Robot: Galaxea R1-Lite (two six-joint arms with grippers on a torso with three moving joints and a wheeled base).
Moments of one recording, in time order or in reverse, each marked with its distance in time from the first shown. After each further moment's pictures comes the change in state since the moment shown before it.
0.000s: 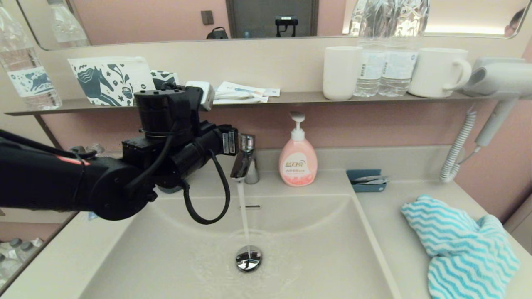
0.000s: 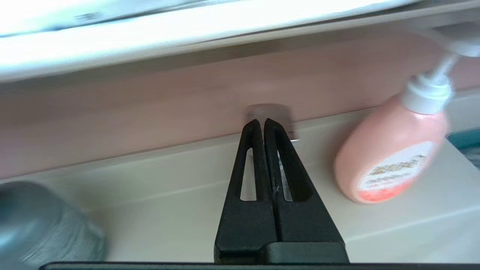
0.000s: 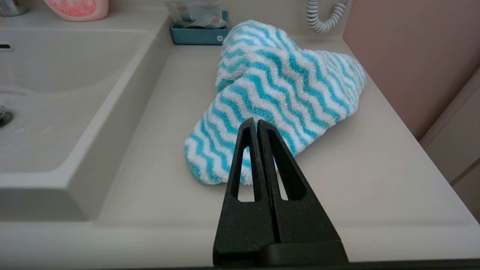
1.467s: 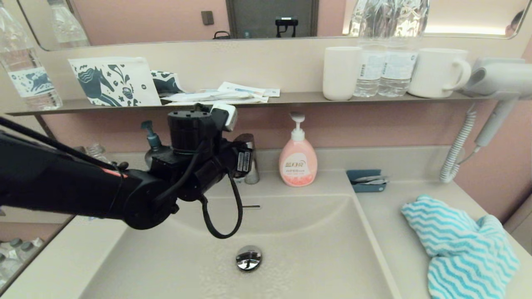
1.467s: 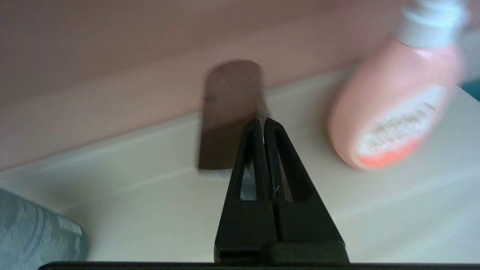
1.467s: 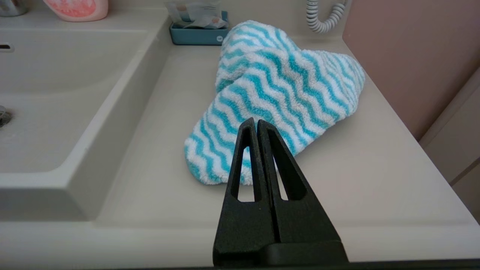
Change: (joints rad) left arm -0.040 0.080 0.041 -0.013 0.003 0.068; right arm 0.000 0.000 0.000 0.000 0.000 0.000
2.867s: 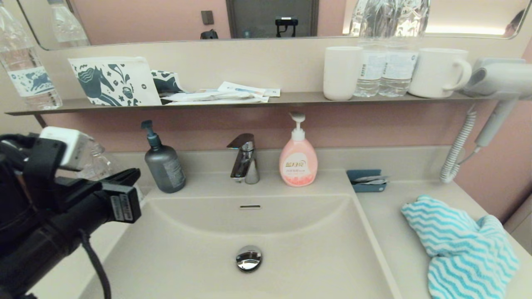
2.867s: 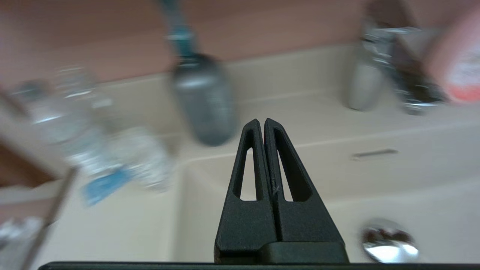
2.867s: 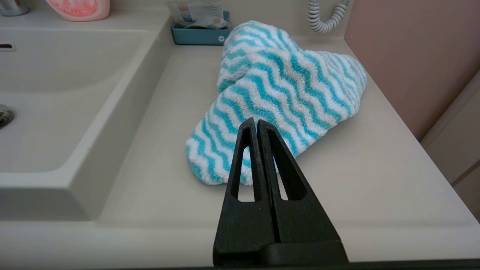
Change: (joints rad) left arm 0.156 -0.675 0.571 0.012 0.089 0.018; right arm 0.000 0.000 0.000 0.000 0.000 0.000
